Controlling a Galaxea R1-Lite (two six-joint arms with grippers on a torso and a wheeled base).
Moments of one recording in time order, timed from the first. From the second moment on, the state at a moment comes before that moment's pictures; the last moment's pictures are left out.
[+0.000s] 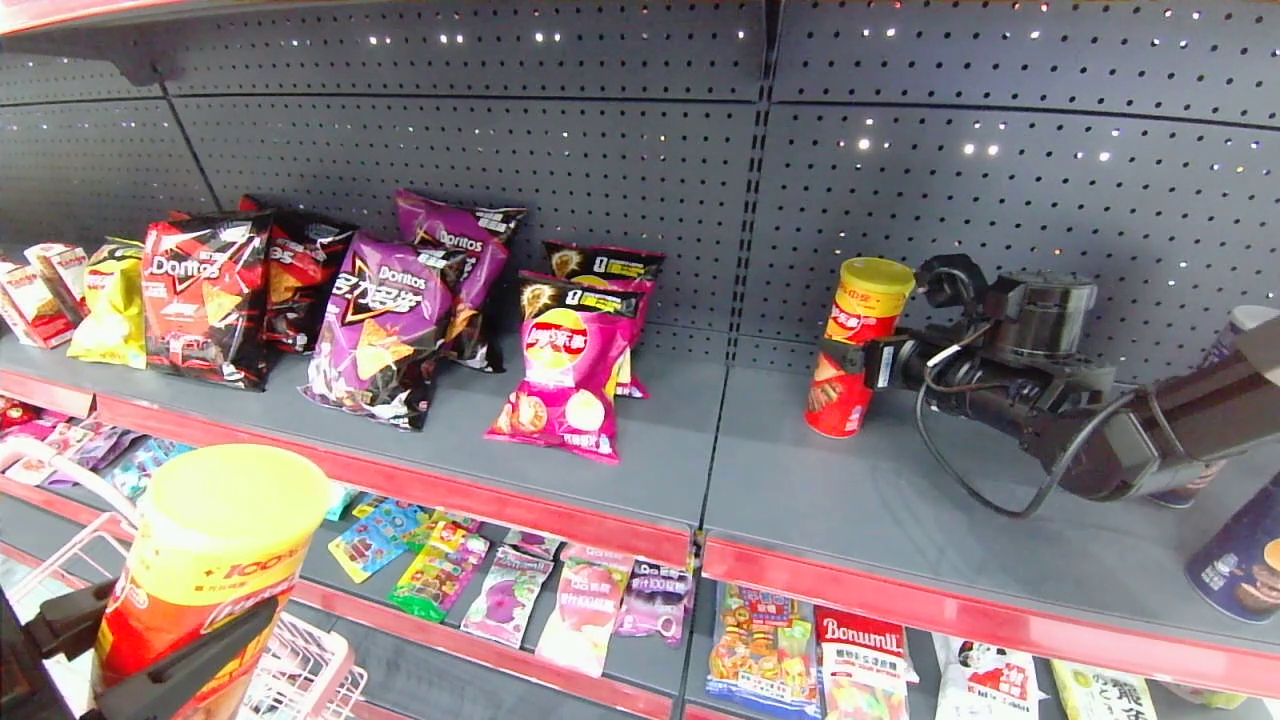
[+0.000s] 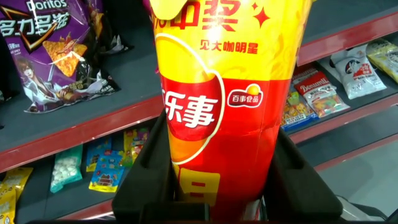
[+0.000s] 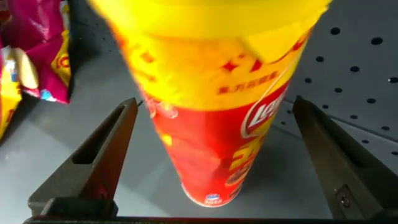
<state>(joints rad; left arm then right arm) -0.27 0.79 -0.24 -0.36 -0.24 0.26 0.18 2.02 -0.97 -0.86 0.09 0.00</state>
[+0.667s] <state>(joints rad) -0.27 0.79 -0.23 -0.36 -0.24 0.26 0.16 2.05 -1.01 -0.86 0.09 0.00</state>
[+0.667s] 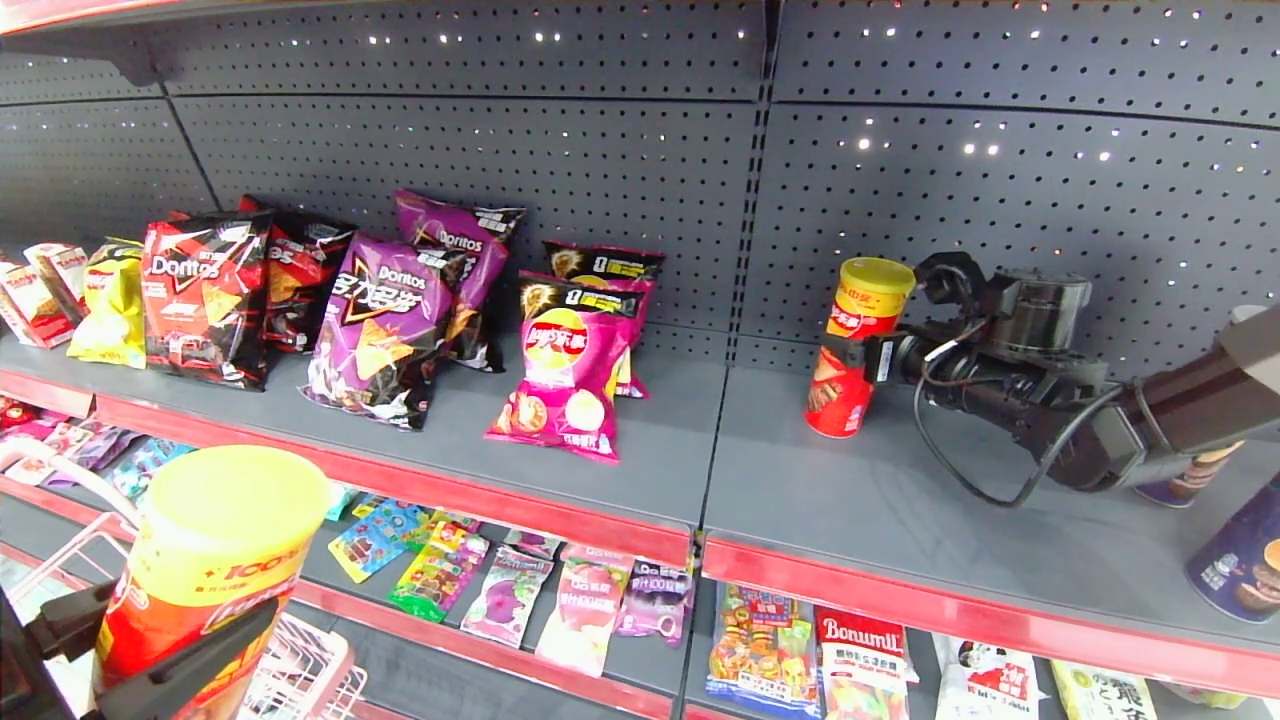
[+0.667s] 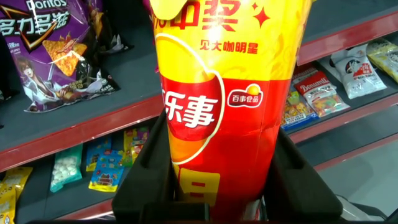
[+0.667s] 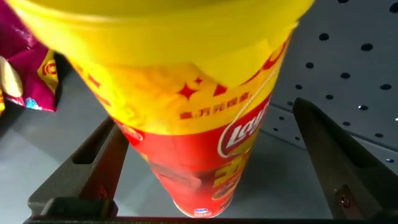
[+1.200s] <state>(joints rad) -0.27 0.79 -0.23 -0.36 -0.24 0.26 0.17 2.07 -1.04 -0.86 0.09 0.00</state>
